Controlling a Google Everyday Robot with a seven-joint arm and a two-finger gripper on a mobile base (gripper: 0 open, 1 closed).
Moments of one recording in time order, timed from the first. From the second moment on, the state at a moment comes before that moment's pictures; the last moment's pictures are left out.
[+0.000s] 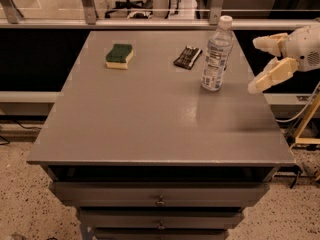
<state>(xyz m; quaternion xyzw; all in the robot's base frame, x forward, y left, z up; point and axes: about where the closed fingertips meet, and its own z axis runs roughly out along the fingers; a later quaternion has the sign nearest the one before) 0.585 -0.240 0.930 -0.51 0.71 0.24 0.42</state>
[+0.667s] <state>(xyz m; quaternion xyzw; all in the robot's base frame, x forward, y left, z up) 0.618 -0.225 0.934 -0.49 0.69 0.21 0.49</state>
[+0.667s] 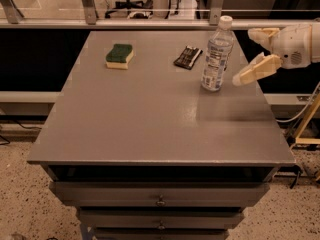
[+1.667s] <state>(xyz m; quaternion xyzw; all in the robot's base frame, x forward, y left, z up) 0.652 -0.210 0.946 -0.44 0.66 0.22 0.56</state>
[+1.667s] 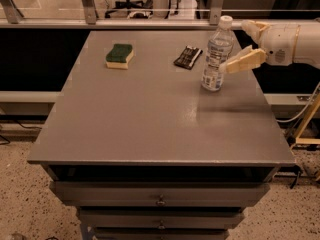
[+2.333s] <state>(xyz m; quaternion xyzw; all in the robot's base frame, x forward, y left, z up) 0.653 -0.196 0.938 -0.38 0.63 0.32 0.59</state>
